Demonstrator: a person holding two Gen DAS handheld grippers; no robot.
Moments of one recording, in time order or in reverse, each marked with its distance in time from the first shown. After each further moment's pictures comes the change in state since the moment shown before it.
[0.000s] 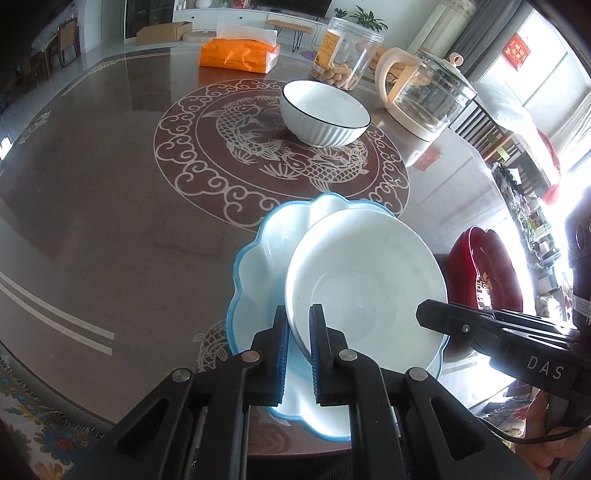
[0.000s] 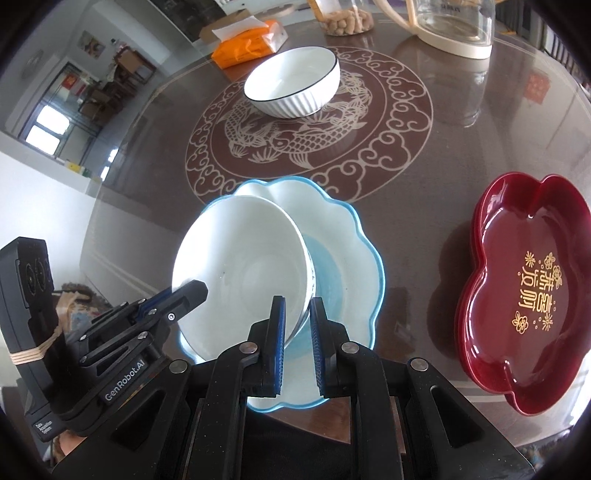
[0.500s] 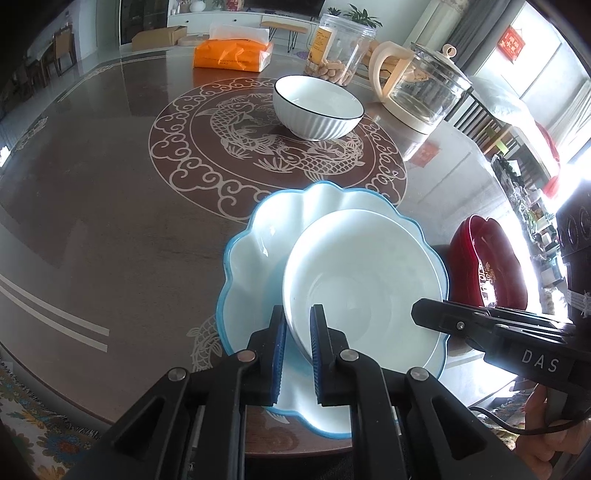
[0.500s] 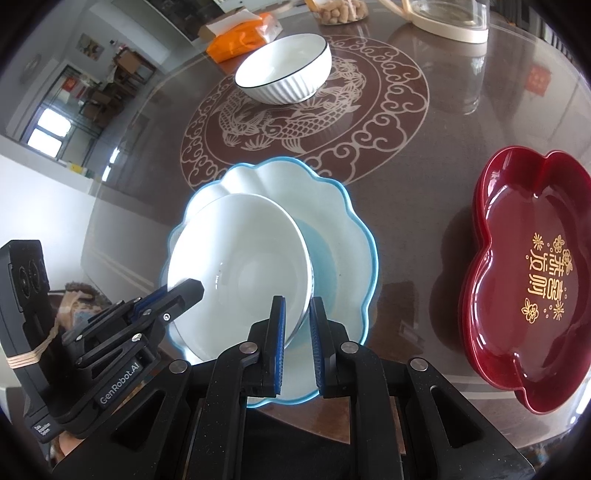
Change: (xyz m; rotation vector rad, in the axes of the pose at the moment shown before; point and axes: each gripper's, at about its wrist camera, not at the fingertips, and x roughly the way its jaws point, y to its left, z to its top) left arm 0.006 -0.006 -0.007 0.030 -0.003 0.012; right arm 0.009 -0.012 -0.010 0.016 0.006 0.026
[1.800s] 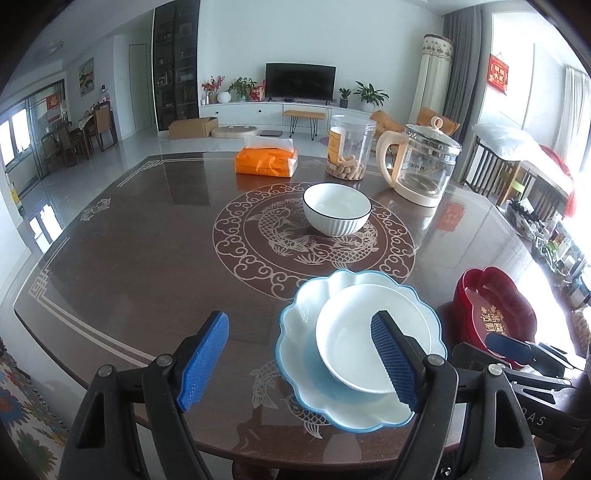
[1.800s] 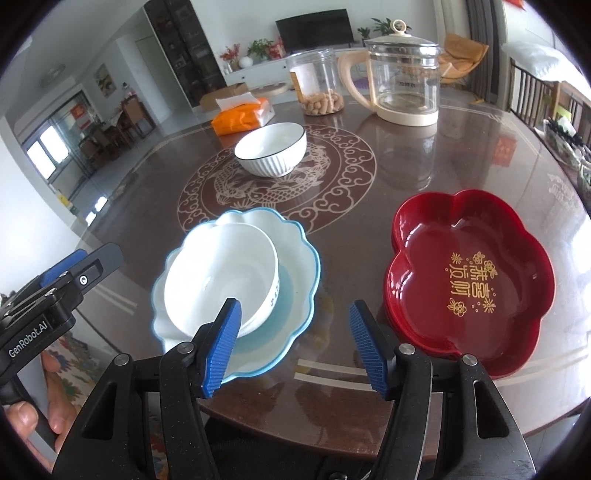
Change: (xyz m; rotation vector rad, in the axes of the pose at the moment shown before) left arm -0.086 -0.015 -0.026 0.061 -0.380 0.186; right arm -0.056 0.001 -0.055 -0.099 -0.376 -0.154
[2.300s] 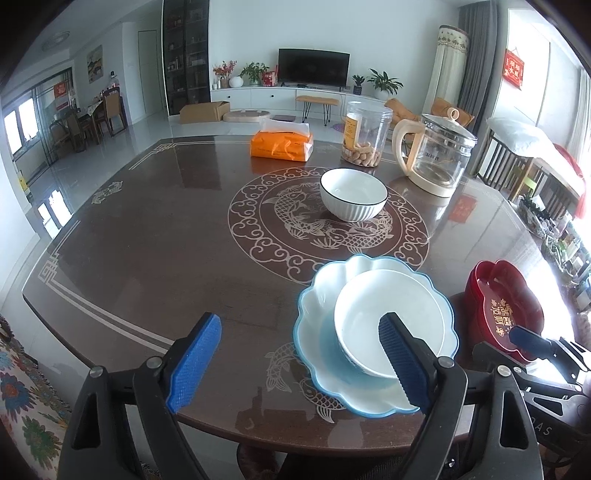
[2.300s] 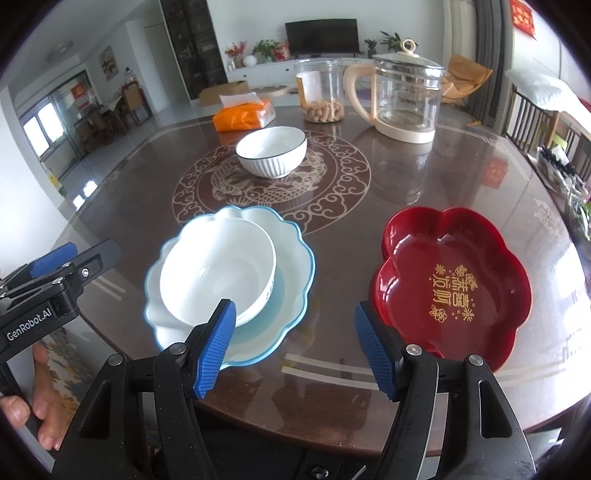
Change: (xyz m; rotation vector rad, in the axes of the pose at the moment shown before) left arm -0.001 0.010 -0.001 -0.033 0.072 0.039; right arm -0.011 0.013 -0.005 -0.087 0.006 -0.089
